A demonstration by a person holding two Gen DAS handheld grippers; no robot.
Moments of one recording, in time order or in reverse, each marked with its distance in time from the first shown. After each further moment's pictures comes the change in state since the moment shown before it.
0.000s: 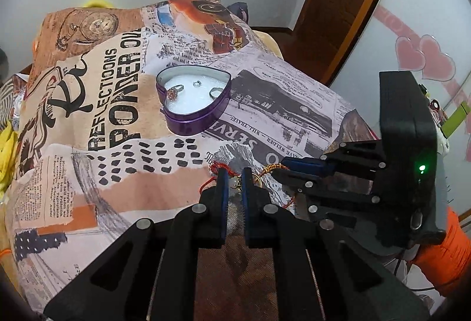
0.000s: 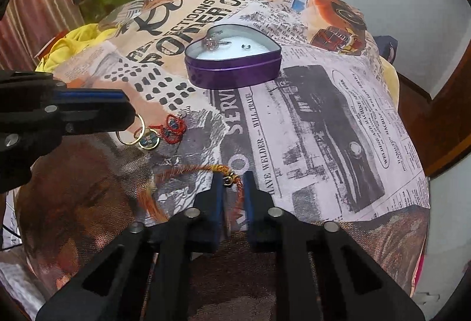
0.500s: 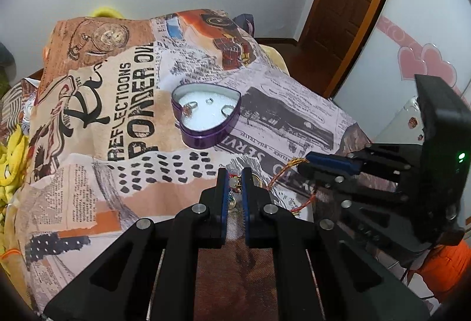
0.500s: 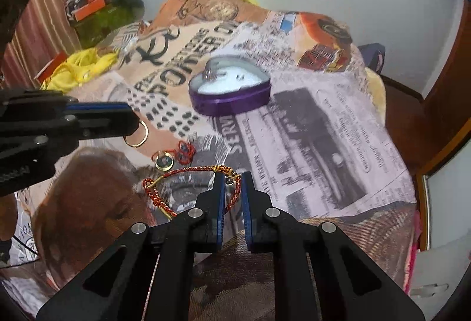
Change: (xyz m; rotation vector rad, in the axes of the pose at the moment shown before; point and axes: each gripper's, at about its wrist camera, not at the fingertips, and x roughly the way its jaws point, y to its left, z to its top) left arm -0.022 0.008 0.009 -0.014 -0.056 0.029; right arm -0.039 -0.001 0.007 0.063 -0.113 -0.017
